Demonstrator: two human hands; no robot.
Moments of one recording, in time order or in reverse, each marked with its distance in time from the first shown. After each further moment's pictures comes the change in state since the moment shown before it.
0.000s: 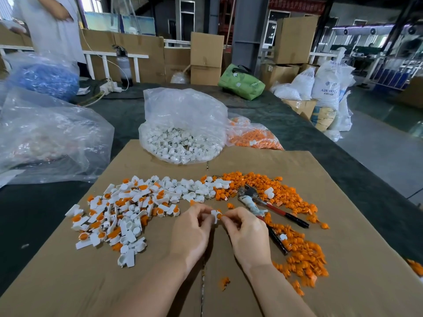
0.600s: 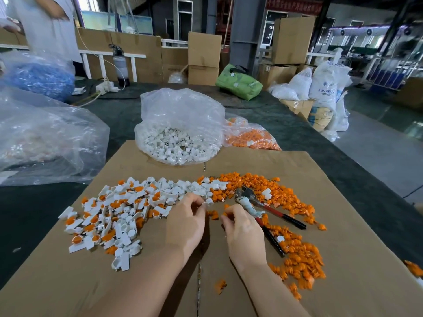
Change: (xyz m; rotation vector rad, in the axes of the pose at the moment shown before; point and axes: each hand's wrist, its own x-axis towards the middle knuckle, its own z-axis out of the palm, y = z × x) left_hand 0.020 0.005 0.001 0.047 0.114 -0.046; right_hand 0.004 0.002 0.005 -0.204 0.010 -0.112
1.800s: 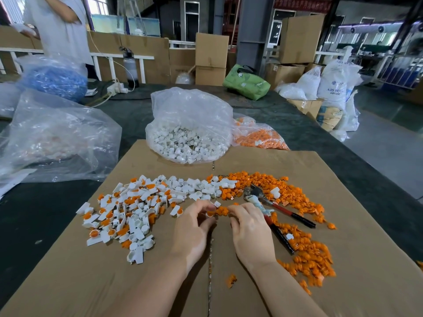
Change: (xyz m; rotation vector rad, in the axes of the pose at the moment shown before) left_hand -0.022 -0.006 -0.015 -0.079 -0.117 0.019; right_hand -0.001 0.000 0.001 -0.113 -0.036 -0.096
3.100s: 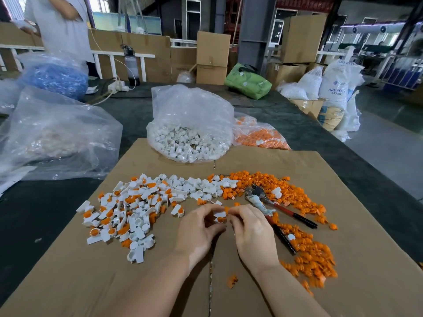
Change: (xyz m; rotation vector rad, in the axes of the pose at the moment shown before) left_hand 0.003 -0.002 0.001 0.081 -0.096 0.122; right_hand -0.002 -0.008 -0.014 0.173 0.099 -0.091
